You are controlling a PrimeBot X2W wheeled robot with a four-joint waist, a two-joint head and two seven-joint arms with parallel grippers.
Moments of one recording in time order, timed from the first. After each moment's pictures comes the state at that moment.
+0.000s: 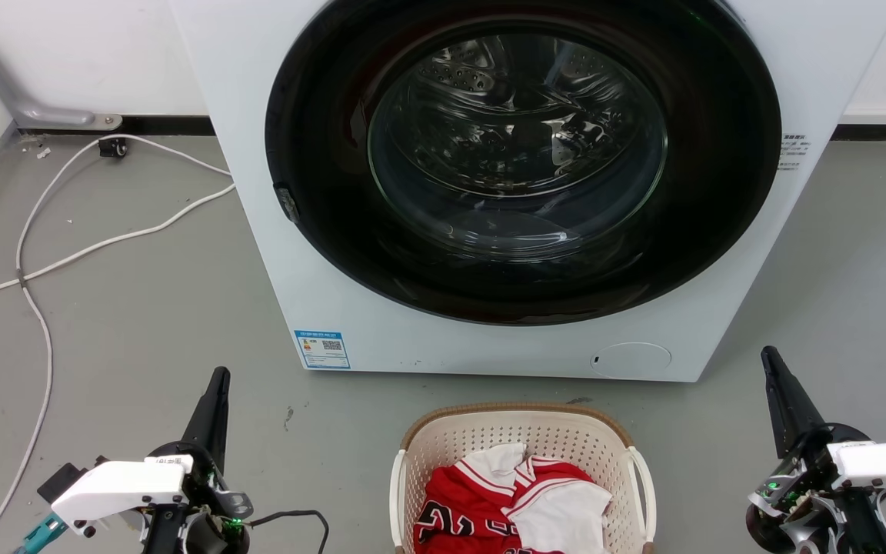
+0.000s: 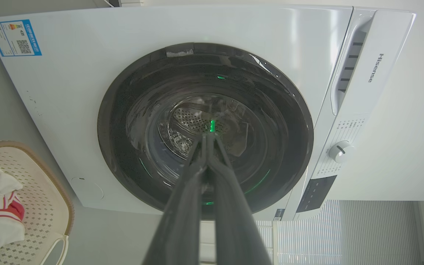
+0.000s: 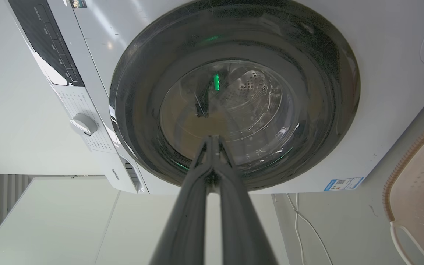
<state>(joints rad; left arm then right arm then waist) -0.10 0.05 0.11 0.25 -1.61 -0.13 0.11 -0.10 -0.05 -0.11 0.25 1.61 0.13 0.12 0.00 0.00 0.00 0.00</state>
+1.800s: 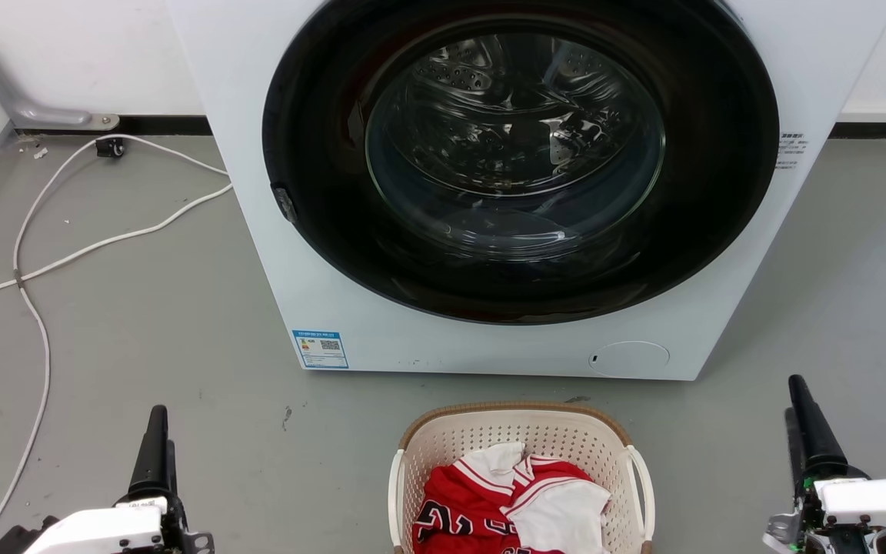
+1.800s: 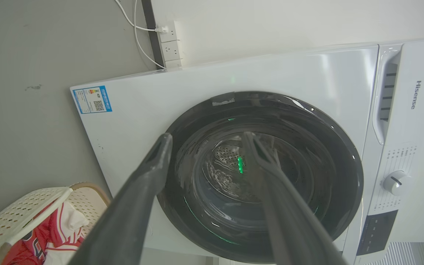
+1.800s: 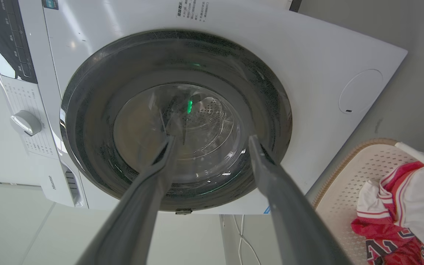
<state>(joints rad) -0.04 0.05 0.20 0.28 -1.44 -0.13 -0.01 -0.04 -0.04 -0.13 0.27 1.37 0.13 -0.01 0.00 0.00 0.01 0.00</state>
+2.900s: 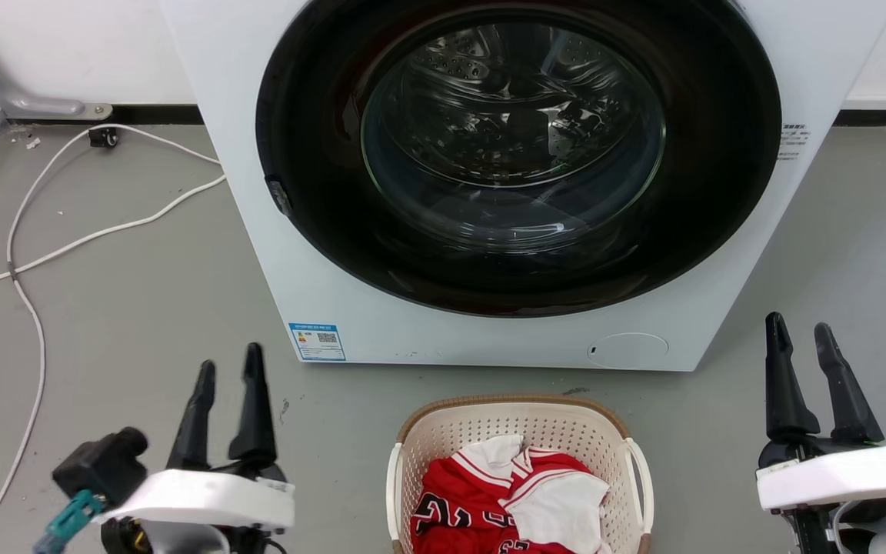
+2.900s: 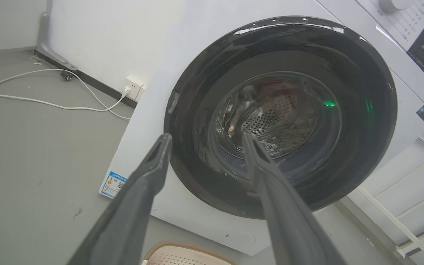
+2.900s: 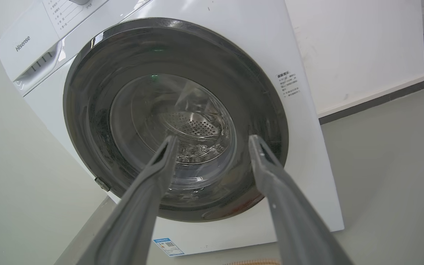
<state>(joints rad) 0.02 0.05 -0.02 -0.03 -0.62 -0.03 -0.13 -0.01 -0.04 -0.06 -0.02 0.50 0.13 -0.12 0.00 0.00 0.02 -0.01</state>
